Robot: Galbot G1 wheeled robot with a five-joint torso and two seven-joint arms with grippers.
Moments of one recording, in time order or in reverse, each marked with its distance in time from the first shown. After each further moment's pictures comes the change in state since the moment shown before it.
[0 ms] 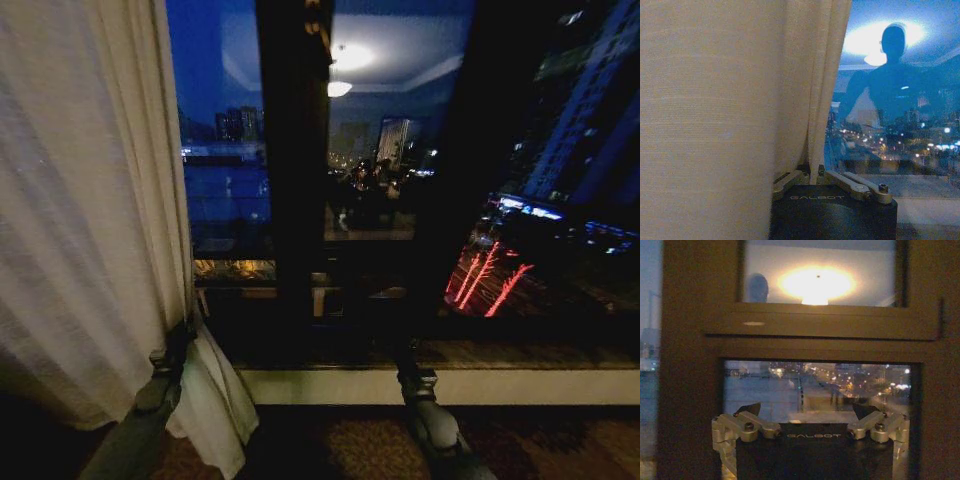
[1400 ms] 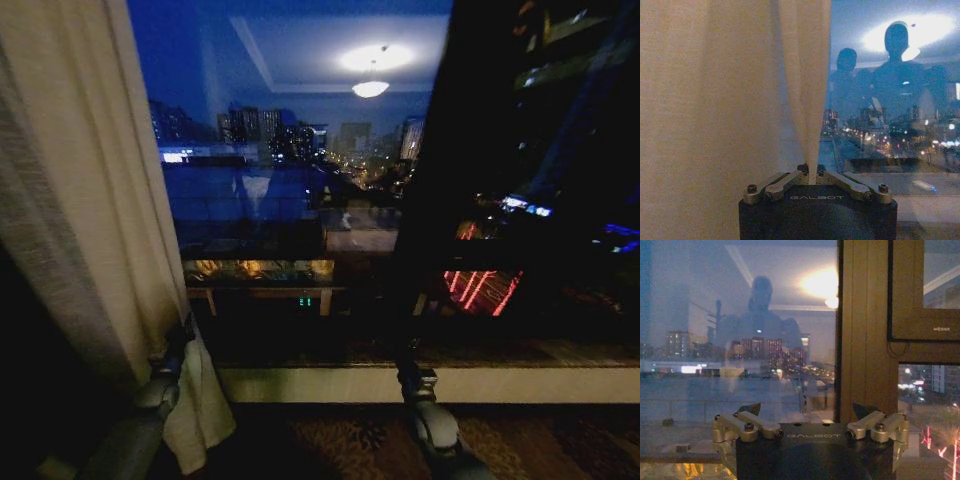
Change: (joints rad) left arm -0.009 0.009 -0.001 0.035 0.005 -0.020 0.005; right arm 0.000 0.000 0.000 0.000 0.000 0.000 0.000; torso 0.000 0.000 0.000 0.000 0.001
